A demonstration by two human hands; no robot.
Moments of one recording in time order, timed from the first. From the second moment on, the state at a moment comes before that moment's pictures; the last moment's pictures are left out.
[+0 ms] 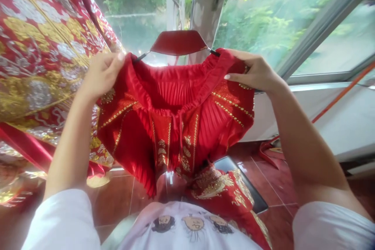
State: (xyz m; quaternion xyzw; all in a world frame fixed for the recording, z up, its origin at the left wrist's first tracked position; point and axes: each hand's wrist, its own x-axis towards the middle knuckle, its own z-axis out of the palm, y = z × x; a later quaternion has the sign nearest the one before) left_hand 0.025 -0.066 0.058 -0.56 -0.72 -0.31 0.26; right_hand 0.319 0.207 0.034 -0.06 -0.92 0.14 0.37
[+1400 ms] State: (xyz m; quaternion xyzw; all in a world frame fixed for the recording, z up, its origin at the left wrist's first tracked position) left_hand 0.207 -0.058 -0.211 -0.41 -0.63 -0.63 -0.22; right_hand 0.267 0.019 -0.142 -0.19 -0.62 0.69 0.32
